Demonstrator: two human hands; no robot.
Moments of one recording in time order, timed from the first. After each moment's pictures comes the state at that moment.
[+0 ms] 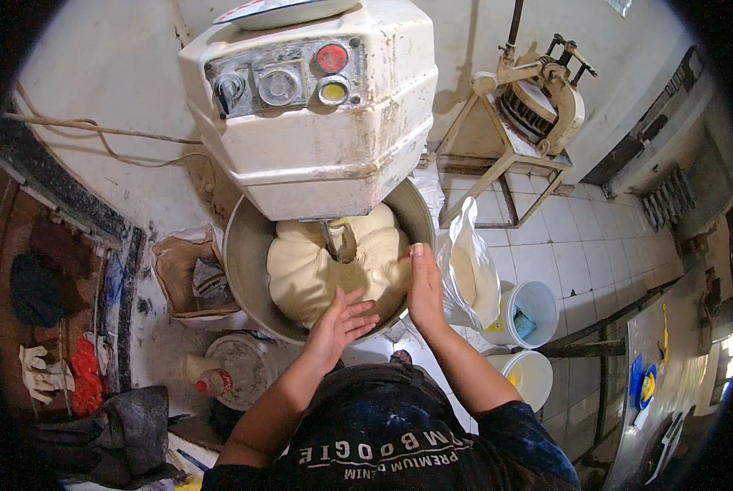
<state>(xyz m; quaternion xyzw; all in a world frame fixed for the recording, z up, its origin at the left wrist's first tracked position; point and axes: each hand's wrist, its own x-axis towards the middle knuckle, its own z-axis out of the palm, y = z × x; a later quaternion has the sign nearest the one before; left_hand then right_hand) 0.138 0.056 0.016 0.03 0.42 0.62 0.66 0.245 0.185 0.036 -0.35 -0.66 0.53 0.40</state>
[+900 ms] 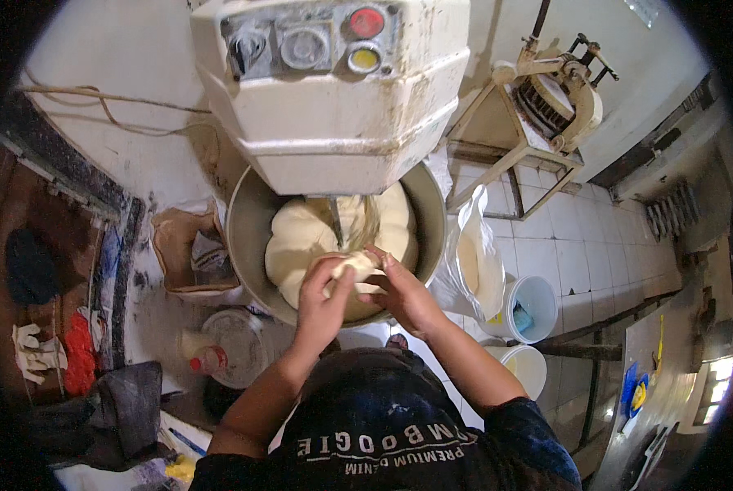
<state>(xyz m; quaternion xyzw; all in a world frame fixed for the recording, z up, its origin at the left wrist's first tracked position) 0.133 0.062 0.022 0.33 0.67 0.62 0.24 0.240 0.167 0.027 -0.28 -0.46 0.83 0.14</state>
